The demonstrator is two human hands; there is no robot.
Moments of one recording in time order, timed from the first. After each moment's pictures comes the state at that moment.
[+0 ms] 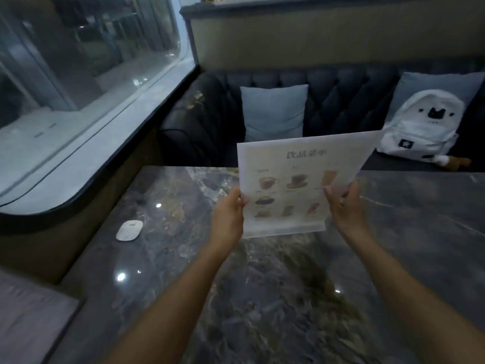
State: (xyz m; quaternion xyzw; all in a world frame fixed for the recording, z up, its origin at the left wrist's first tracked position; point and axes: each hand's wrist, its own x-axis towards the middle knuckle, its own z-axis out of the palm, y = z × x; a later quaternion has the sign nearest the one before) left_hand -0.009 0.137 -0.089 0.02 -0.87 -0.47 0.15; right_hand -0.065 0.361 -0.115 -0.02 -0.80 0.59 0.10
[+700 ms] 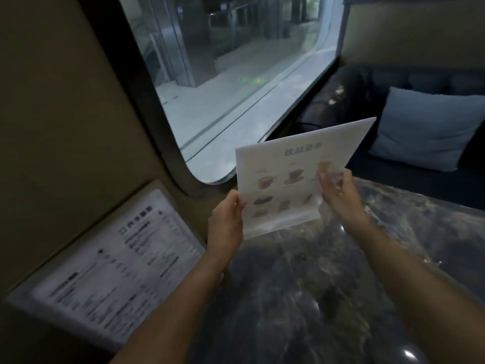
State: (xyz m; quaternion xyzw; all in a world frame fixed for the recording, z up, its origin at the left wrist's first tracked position) left_hand 0.085 -0.161 -0.078 0.24 -0.85 -0.39 0.25; right_hand -0.085 0.000 -0.105 0.15 -0.73 0.67 -0.07
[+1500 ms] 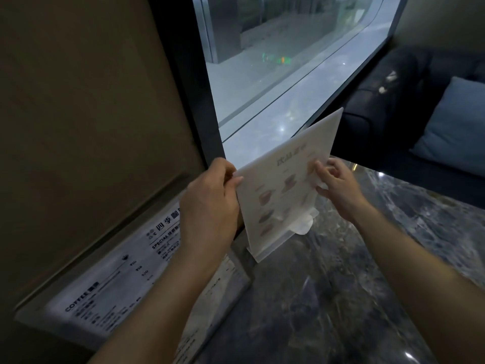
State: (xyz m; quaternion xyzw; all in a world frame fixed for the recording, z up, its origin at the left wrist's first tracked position) left_hand 0.125 -0.210 -0.006 0.27 -0.86 -0.26 0.36; right_hand -0.107 -0.111 -0.124 0.20 -0.67 0.69 -0.21
